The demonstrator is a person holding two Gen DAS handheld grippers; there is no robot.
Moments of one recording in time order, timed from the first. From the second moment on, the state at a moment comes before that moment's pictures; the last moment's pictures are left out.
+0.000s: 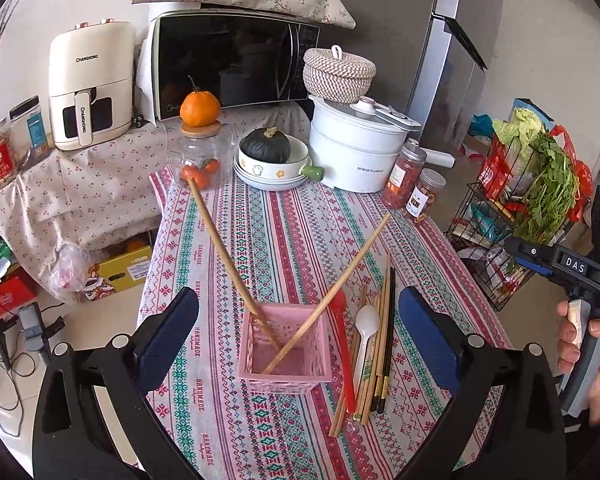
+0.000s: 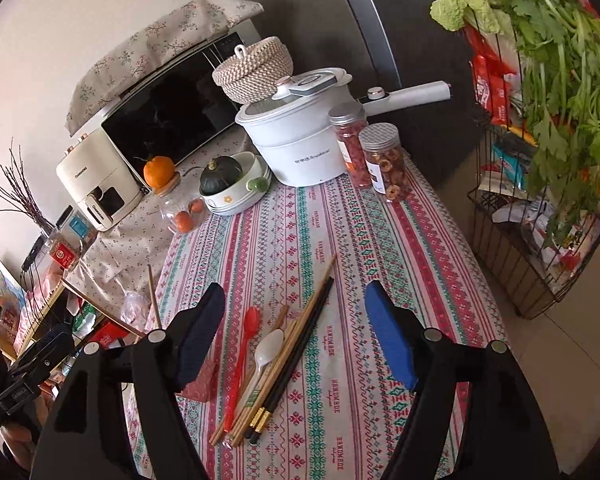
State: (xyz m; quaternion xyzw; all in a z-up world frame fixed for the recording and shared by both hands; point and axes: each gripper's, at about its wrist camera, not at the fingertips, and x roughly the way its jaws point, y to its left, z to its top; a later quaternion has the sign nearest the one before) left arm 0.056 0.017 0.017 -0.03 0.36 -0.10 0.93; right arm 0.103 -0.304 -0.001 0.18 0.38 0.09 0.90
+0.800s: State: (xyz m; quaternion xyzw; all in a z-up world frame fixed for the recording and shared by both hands) left arm 0.207 -0.174 -0.112 0.03 0.57 -0.15 0.81; right arm 0.117 -0.373 -0.076 0.15 0.52 0.00 0.84
